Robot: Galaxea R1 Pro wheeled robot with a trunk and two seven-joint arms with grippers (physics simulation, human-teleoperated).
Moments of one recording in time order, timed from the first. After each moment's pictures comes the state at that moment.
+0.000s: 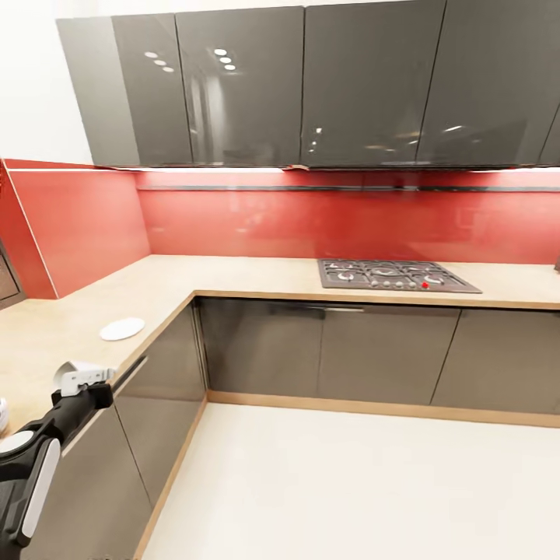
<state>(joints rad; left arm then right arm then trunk) -0.32 0.20 0.35 -1.44 0.03 0.40 -0.23 -0.07 -0.05 0.00 -0.26 0.00 -0.22 0.00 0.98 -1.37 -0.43</state>
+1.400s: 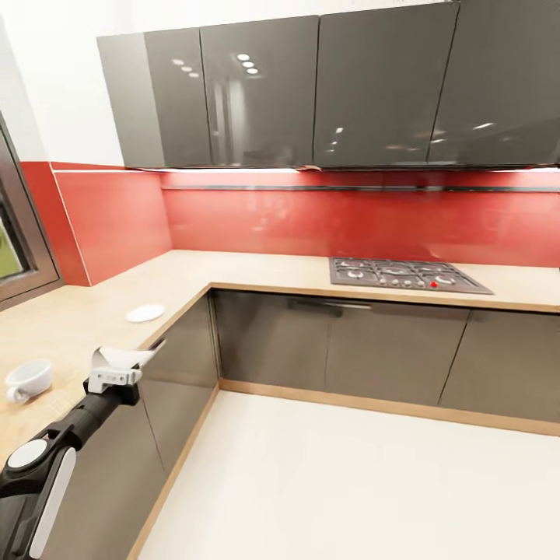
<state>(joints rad) -0.25 0.17 0.26 -1.57 0.03 0.25 -0.38 -0.07 -0.05 0.00 -0.26 0.00 -0.22 0.00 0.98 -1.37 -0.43</state>
